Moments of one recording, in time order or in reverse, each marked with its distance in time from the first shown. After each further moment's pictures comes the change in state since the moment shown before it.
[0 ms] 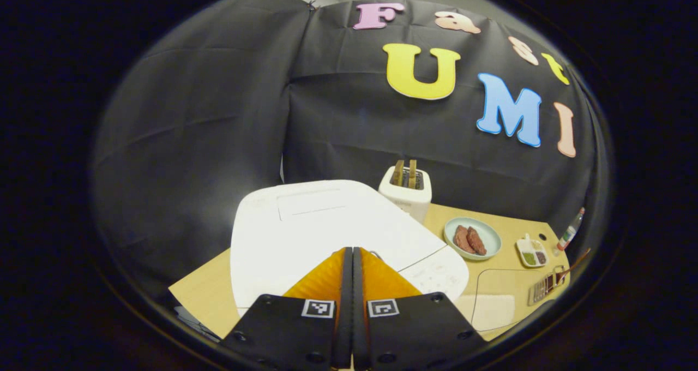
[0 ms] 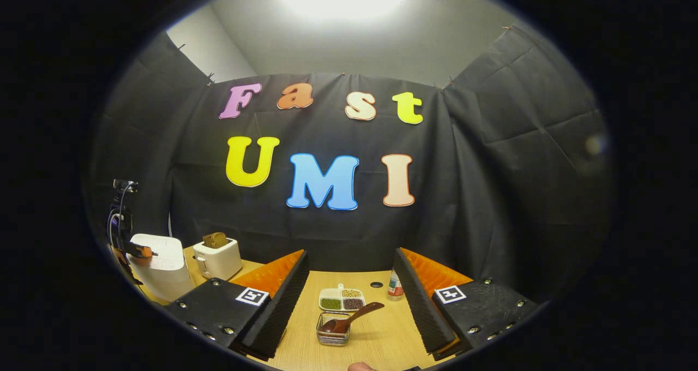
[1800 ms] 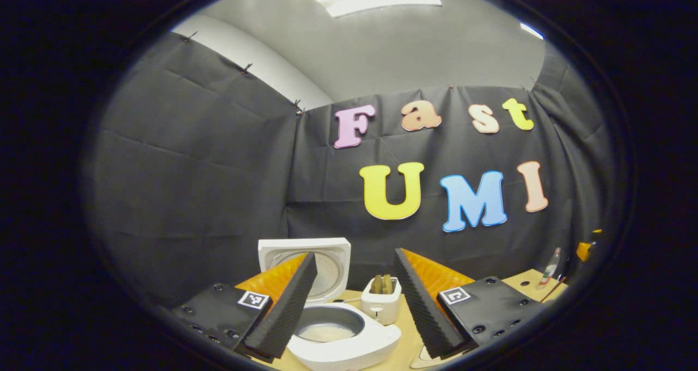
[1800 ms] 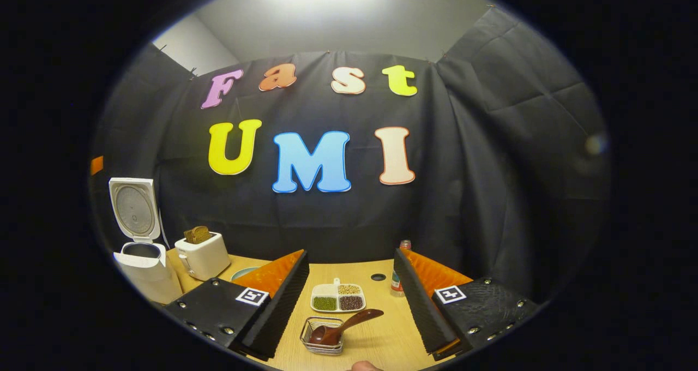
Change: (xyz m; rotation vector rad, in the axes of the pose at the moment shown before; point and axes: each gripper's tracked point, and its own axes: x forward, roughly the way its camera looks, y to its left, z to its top) left arm -0.199 -0.044 0.186 0.077 -0.601 -0.019; right arm 0.097 -0.031 -0.066 0.085 0.103 0.000
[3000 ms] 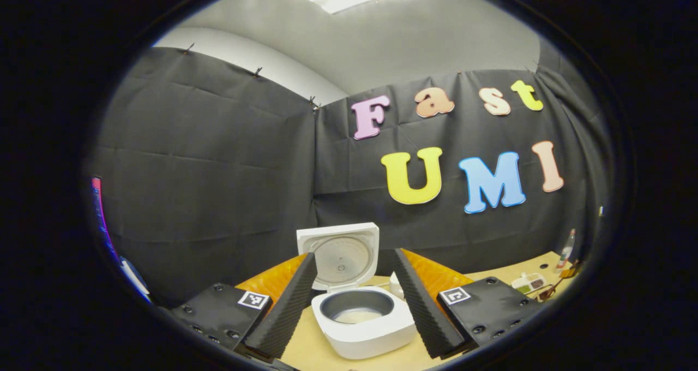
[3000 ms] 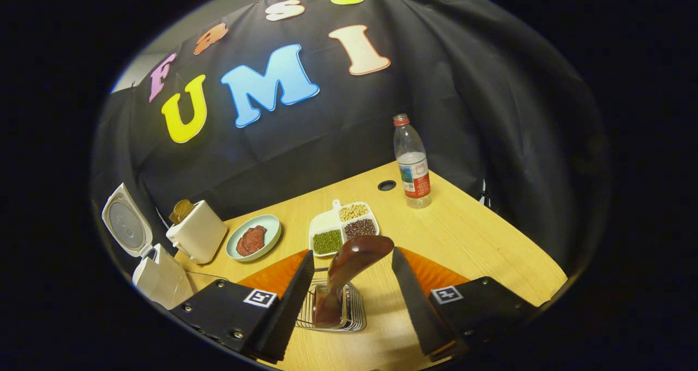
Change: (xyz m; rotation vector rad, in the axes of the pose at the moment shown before) left arm -0.052 0.035 -0.010 0.083 0.078 0.126; right arm 0.066 -0.009 -0.181 0.309 0.442 0.019
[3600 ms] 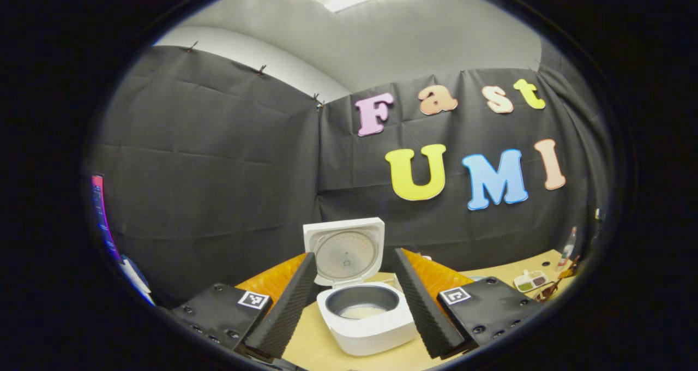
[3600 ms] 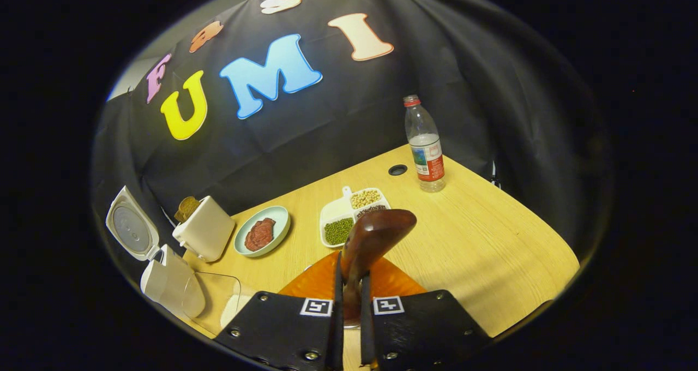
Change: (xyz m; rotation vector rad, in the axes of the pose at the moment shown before) left arm -0.006 0.014 -0.006 -0.007 0.013 0.016; right arm 0.001 0.023 -0.004 0.018 0.034 0.035
